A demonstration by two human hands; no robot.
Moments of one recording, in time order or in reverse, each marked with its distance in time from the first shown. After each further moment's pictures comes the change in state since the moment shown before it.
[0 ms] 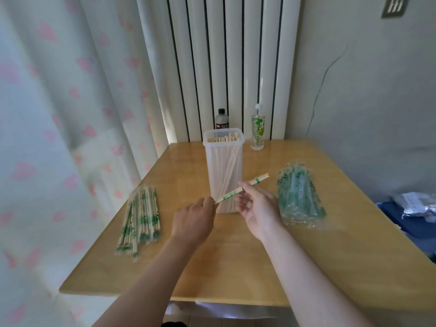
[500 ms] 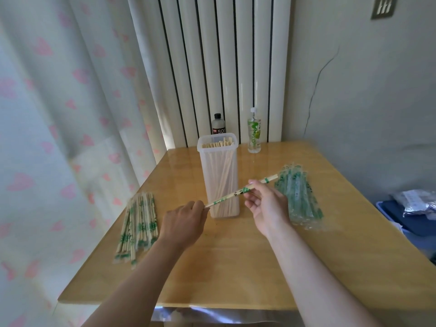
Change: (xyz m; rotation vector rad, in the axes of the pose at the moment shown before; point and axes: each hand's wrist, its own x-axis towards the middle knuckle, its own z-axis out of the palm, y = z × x) left_hand 0.004 -0.020 -0.005 0.048 -0.087 0.057; right_hand 0.009 -0.022 -0.012 0.051 0.093 -0.066
